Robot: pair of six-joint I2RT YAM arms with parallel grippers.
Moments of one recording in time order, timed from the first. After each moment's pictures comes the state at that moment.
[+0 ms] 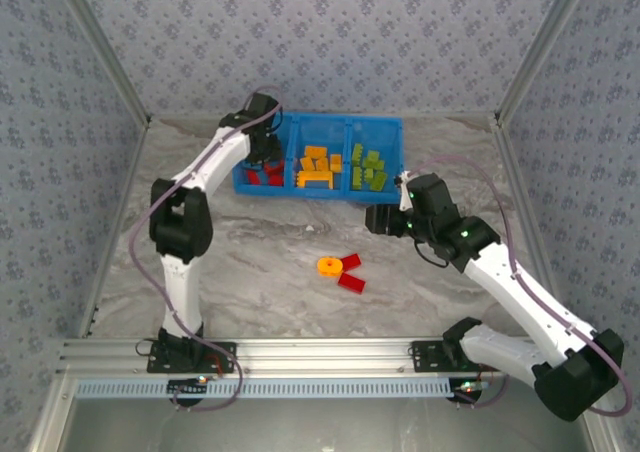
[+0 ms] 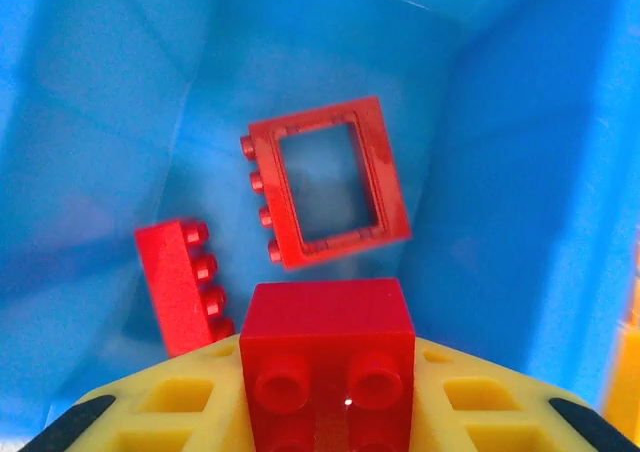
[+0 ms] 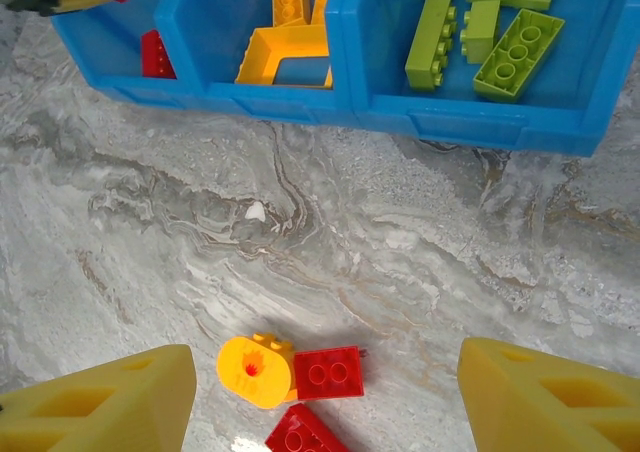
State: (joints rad) left arm -0.38 2.15 1.96 -0.91 -0.15 -0.56; right arm 0.54 1.01 0.93 -0.63 -0.06 0.45
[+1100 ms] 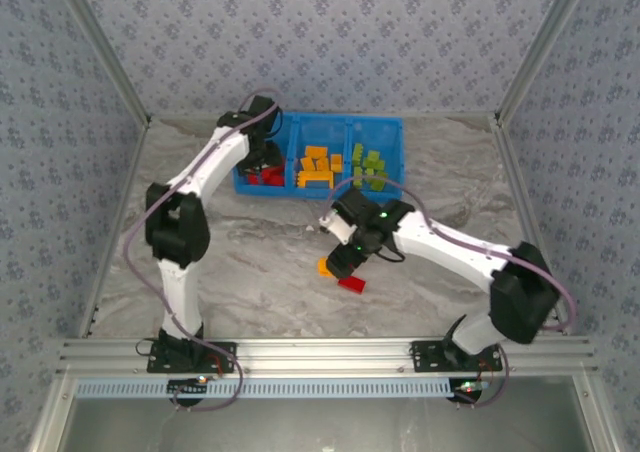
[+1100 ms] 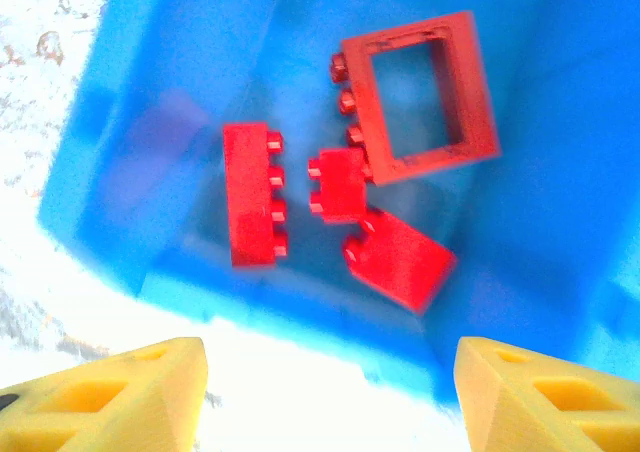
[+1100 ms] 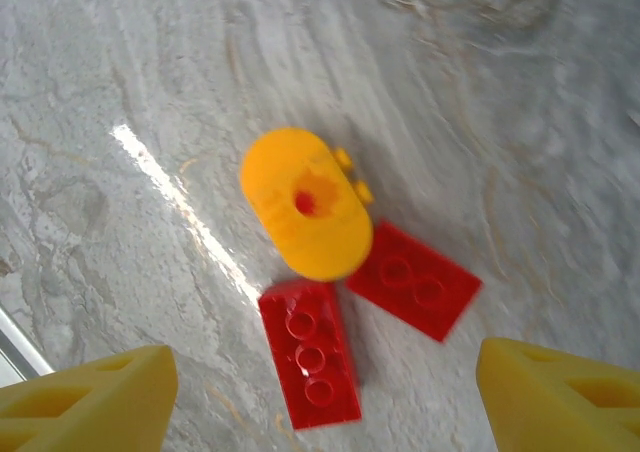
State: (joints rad) left arm -0.40 1.99 1.85 -1.05 -0.18 -0.67; right arm 0.84 1.52 1.13 -0.84 -0.11 -0.08
